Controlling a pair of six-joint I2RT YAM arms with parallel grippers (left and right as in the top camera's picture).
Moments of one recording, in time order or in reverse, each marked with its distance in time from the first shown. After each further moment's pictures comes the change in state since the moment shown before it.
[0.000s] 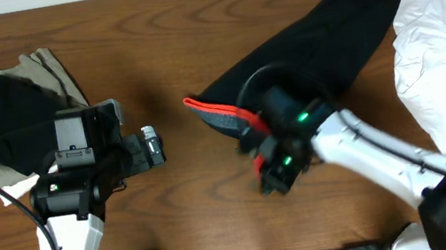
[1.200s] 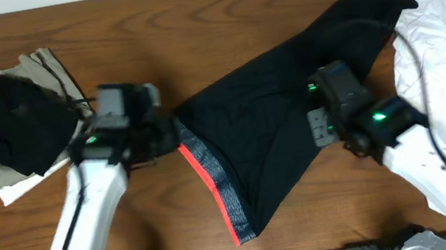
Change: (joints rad) left arm -0.162 0.301 0.000 0.178 0.150 -0.105; right arm -0.270 -0.356 0.002 -0.005 0.665 0.518
